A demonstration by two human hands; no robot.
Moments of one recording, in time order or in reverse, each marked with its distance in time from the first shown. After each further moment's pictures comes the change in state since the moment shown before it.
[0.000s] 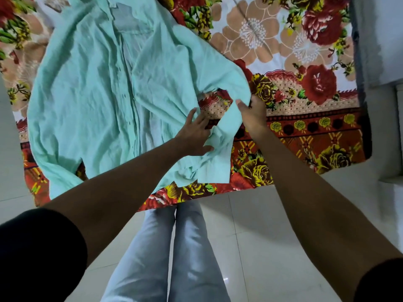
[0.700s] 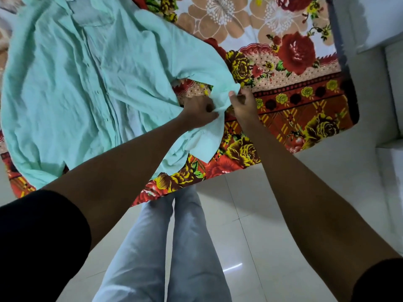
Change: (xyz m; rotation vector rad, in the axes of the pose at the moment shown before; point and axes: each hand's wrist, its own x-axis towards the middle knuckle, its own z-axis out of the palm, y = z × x) left_hand 0.057 0.052 -0.037 -0.640 0.058 -0.263; right_hand -0.039 0.046 -0.037 0.293 -0.032 0.113
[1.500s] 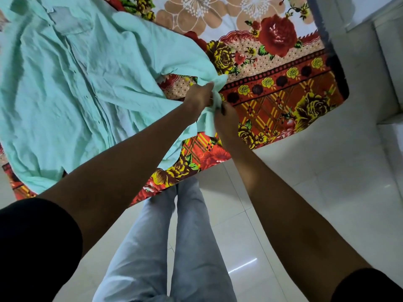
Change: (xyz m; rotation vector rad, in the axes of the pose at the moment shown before) left_hand 0.004 0.068 0.004 -0.793 0.047 -0.509; right_hand -0.056 0.042 0.020 -0.072 0.214 -0.100
